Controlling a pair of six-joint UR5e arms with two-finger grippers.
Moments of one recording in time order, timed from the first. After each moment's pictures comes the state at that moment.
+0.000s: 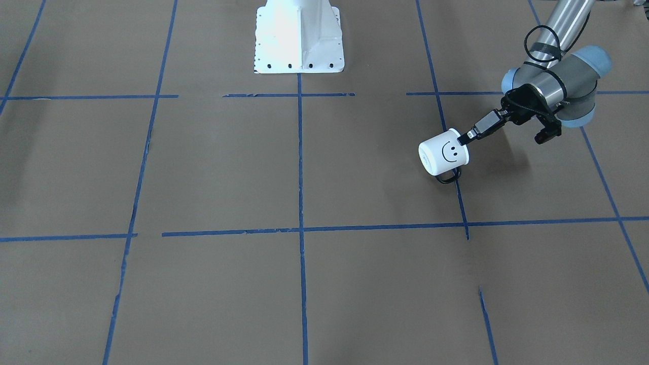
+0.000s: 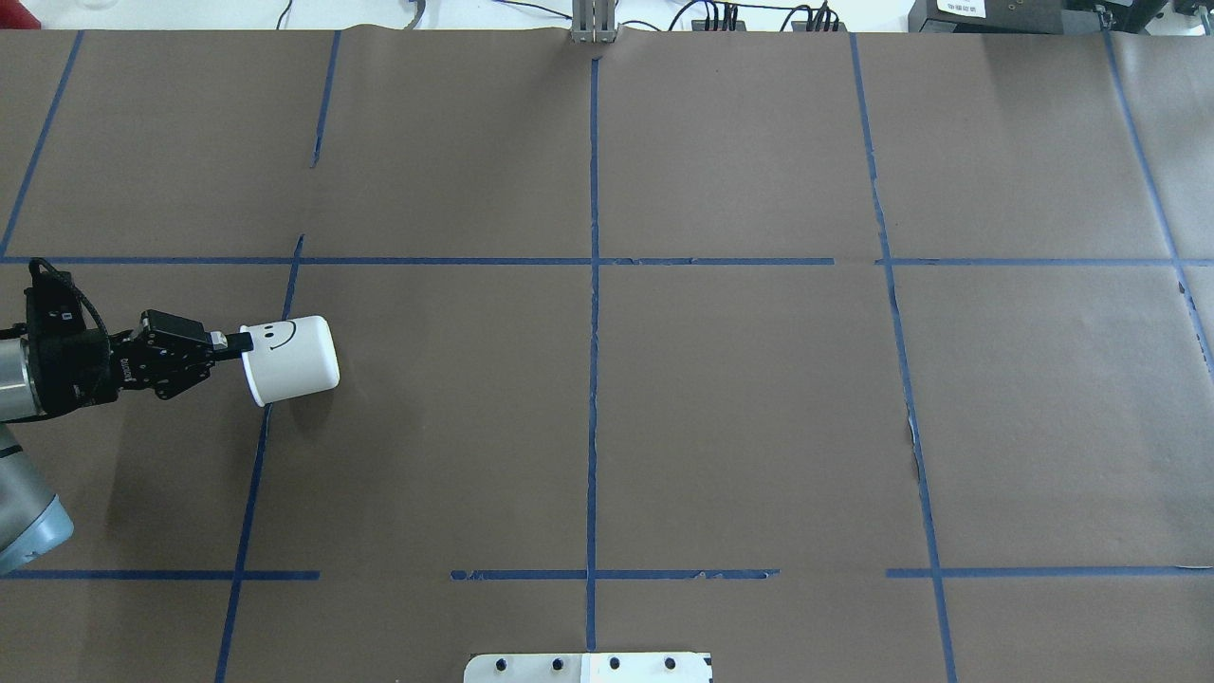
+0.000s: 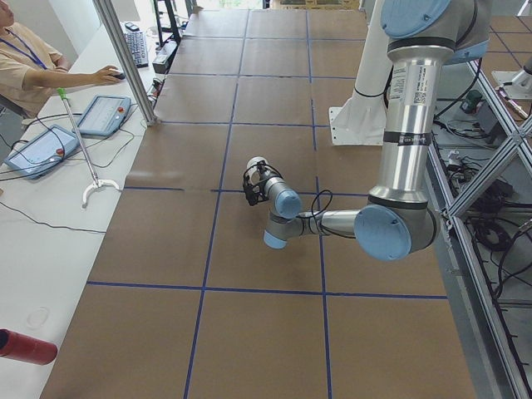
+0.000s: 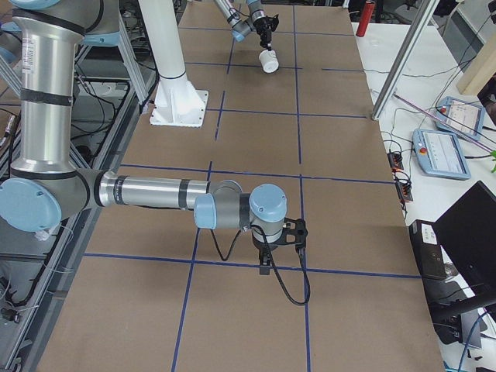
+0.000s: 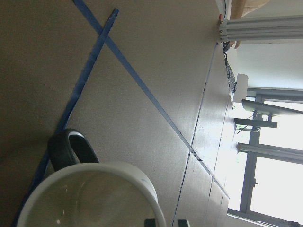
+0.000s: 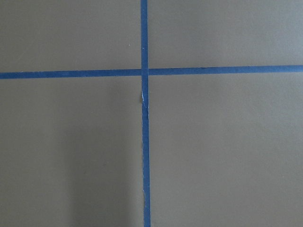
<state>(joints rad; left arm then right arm) -0.71 -1.64 -1.31 -3.65 -1.89 -2.06 1.57 -1.70 1.68 -1.49 2.35 0.08</state>
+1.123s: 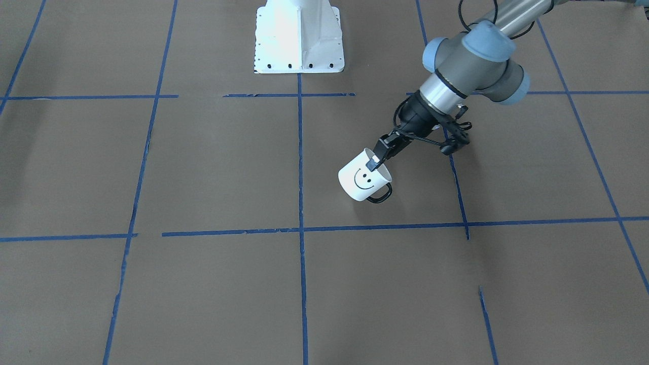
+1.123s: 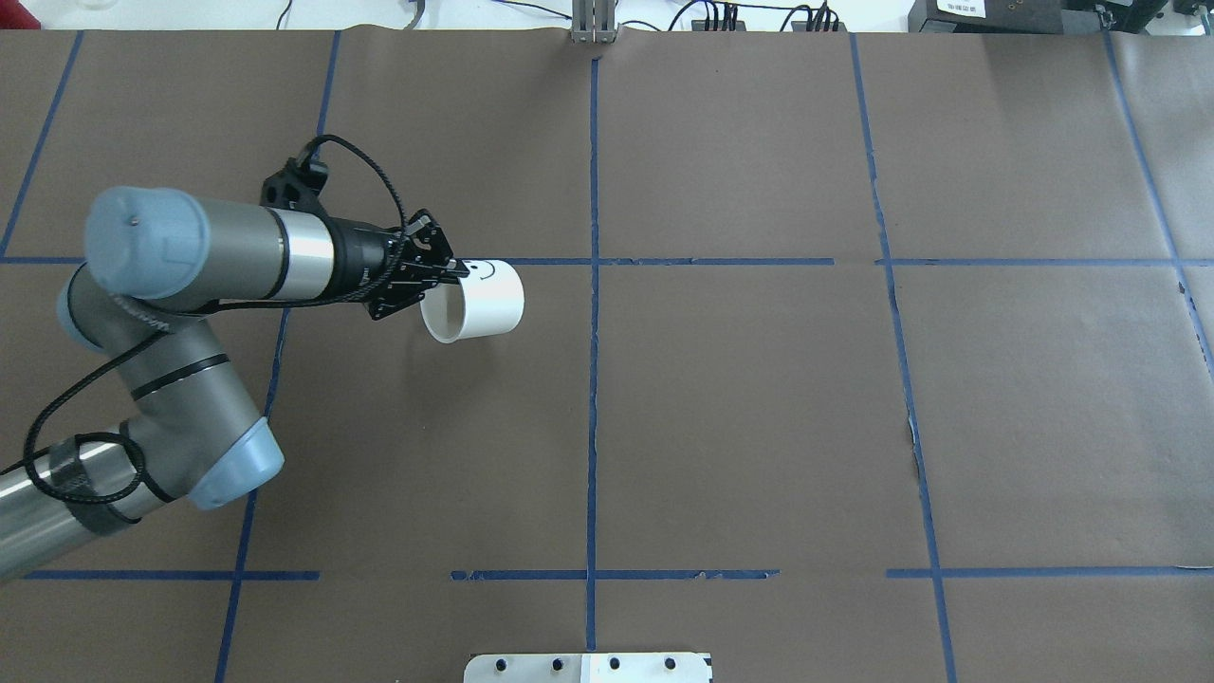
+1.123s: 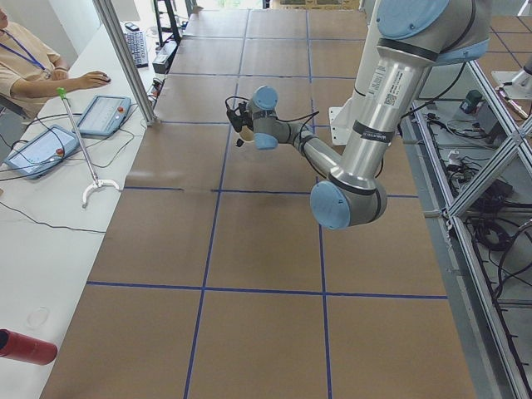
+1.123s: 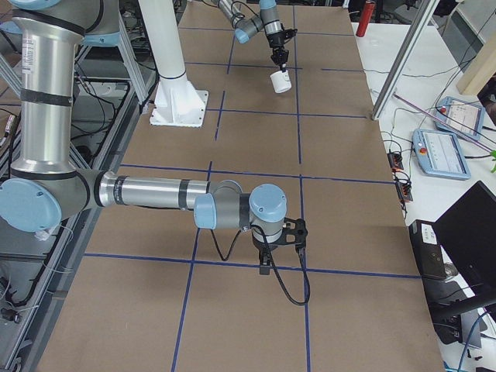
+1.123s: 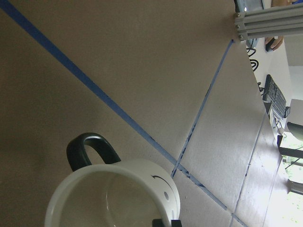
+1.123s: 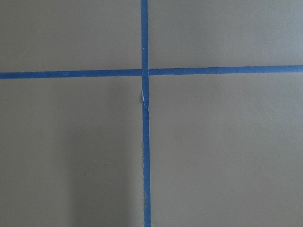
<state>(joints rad) -0.65 -2.04 -1.67 -2.33 -1.88 -1.97 1.57 -1.70 1.68 -1.49 2.35 0.08</state>
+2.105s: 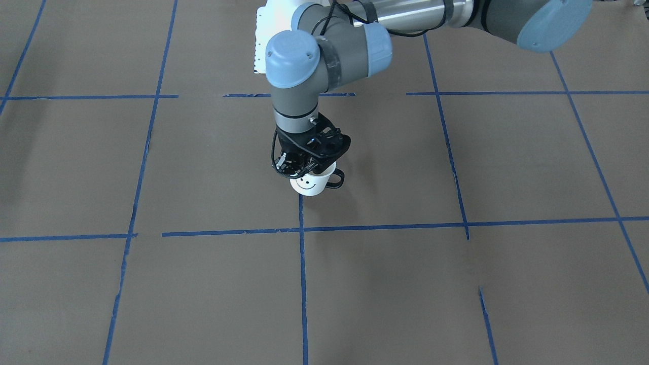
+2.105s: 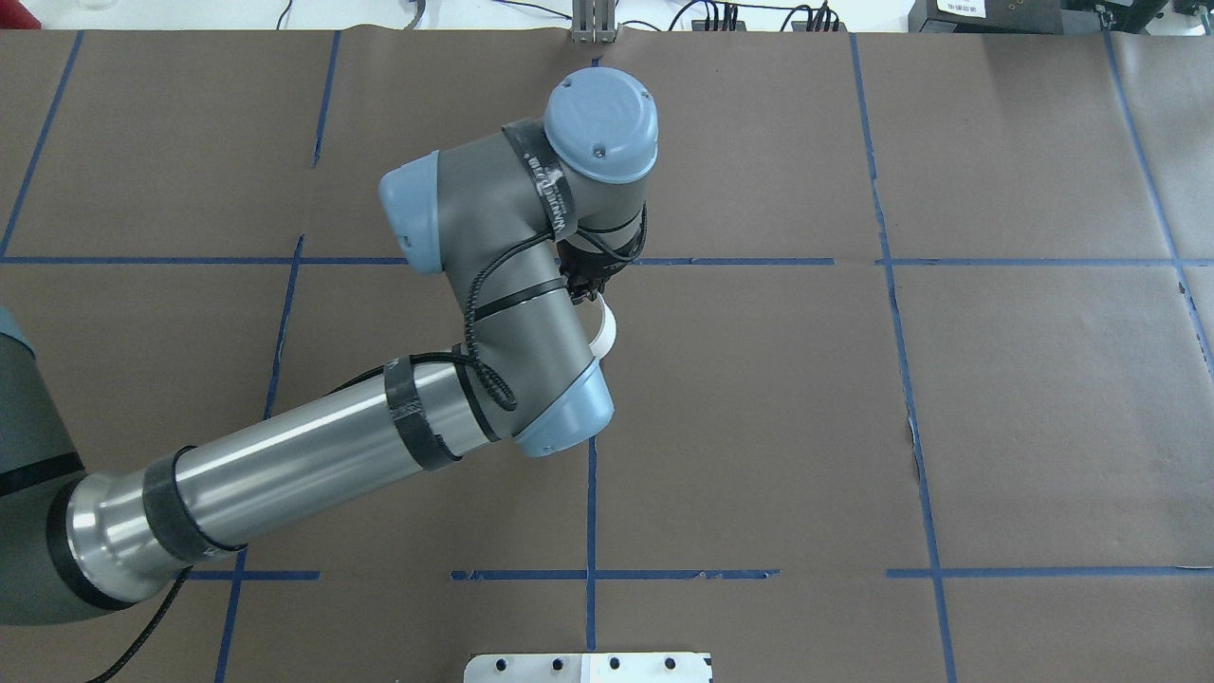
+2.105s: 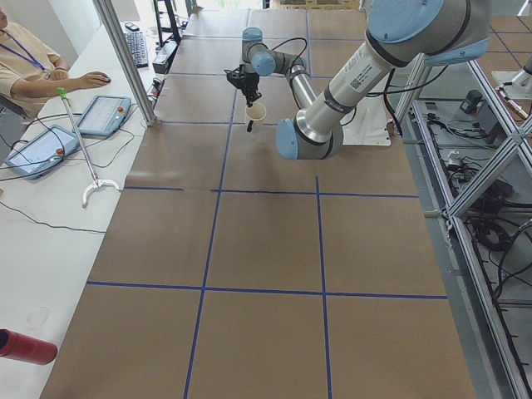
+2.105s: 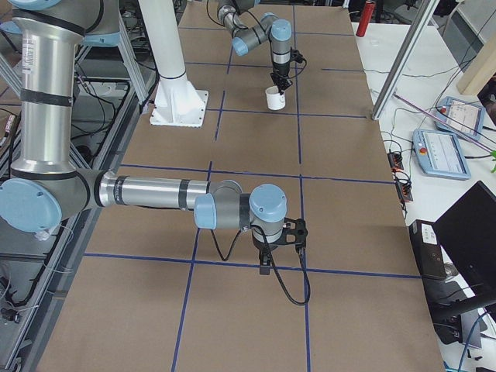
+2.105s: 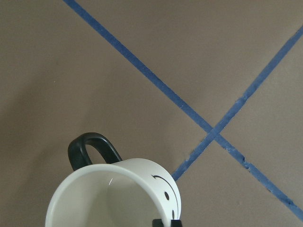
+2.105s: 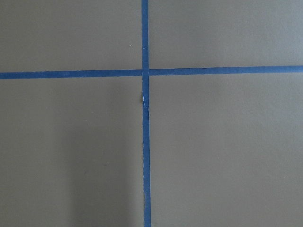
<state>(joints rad) -0.57 -2.65 -1.30 -1.43 -1.88 -1.91 1.57 -1.70 1.68 -1.49 2.35 0.08</state>
